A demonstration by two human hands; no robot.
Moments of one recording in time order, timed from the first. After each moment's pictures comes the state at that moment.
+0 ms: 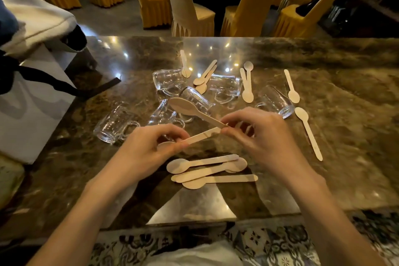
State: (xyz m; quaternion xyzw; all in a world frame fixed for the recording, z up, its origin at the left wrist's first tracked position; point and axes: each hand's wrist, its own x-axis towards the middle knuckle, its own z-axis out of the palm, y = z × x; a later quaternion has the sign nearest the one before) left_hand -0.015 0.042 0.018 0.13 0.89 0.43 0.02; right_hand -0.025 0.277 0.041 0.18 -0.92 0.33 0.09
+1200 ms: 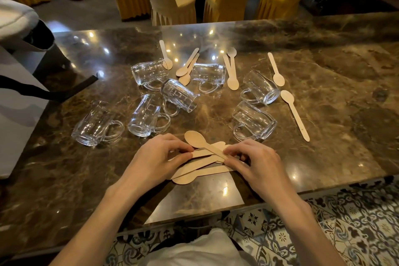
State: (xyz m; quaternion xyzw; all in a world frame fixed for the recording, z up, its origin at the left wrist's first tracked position) left_hand -0.020 0.073 -0.028 0.15 0.93 0.33 0.08; right_hand 0.020 0.303 -0.032 0.05 -0.94 0.33 0.02
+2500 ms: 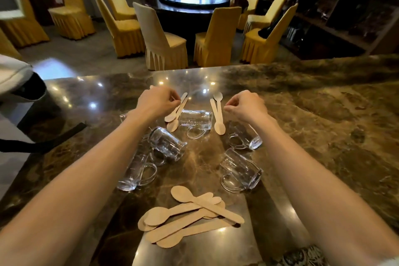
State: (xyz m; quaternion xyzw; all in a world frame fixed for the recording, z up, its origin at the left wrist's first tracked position) left_hand -0.226 0.116 0.041 0.12 0.98 0.18 -0.02; right_hand -0.203 0.346 0.023 -0.08 -0.97 0.25 0.05
